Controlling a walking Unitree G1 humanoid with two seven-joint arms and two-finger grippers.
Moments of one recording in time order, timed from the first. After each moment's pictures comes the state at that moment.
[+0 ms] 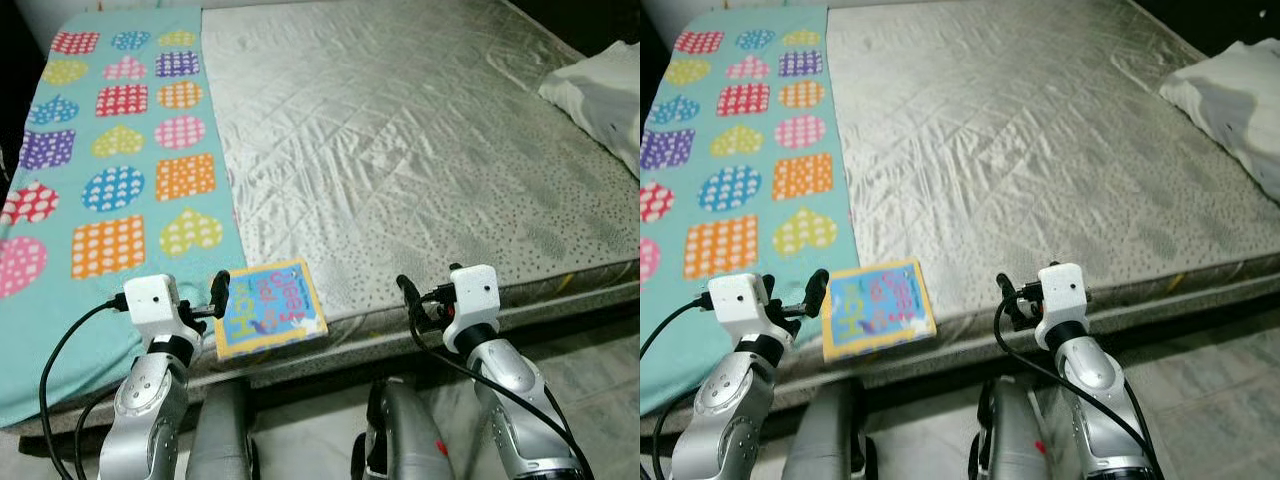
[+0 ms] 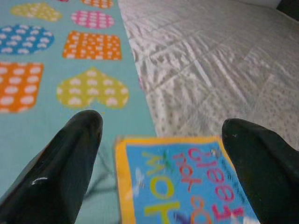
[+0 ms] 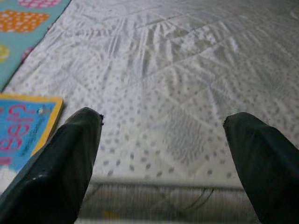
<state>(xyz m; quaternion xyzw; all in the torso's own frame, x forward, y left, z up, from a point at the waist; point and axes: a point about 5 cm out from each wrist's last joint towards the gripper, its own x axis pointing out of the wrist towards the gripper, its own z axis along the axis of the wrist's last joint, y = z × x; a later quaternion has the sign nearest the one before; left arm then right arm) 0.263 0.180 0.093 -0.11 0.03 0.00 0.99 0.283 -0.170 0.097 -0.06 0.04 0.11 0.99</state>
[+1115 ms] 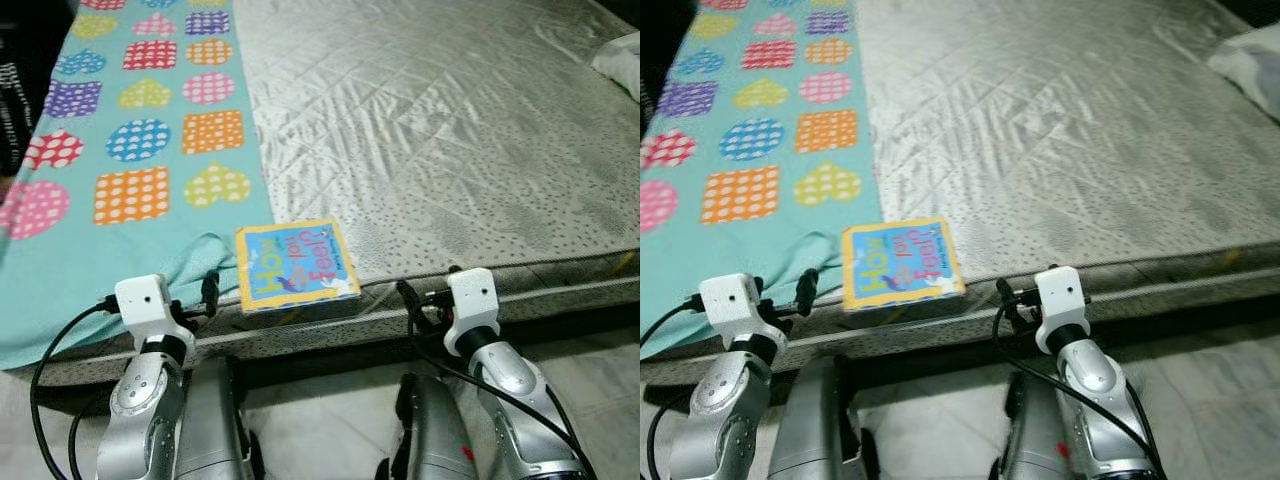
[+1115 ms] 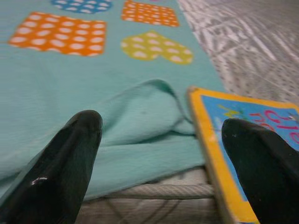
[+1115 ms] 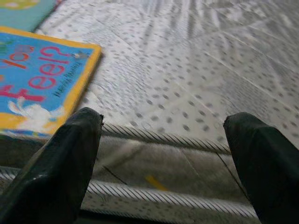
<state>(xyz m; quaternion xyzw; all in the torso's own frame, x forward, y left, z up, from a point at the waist) 0.264 0.189 0.094 -0.10 0.03 0.04 0.99 0.282 -0.171 0.095 -0.08 0.05 0.12 0.99</state>
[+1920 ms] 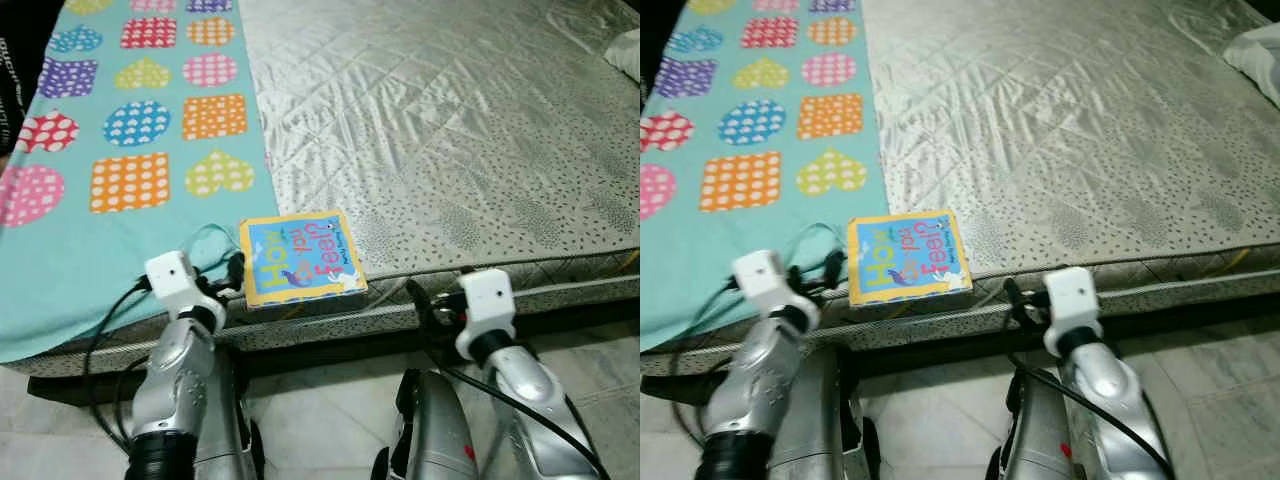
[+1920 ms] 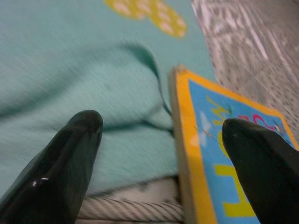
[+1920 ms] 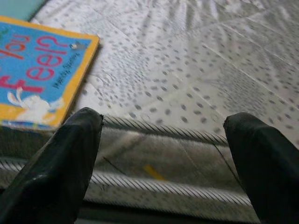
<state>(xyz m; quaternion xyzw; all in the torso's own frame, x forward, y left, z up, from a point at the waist) 0.309 0.159 0.088 -0.24 0.08 0.01 0.97 0.264 -0.186 0.104 -0.09 0.05 0.11 0.99</state>
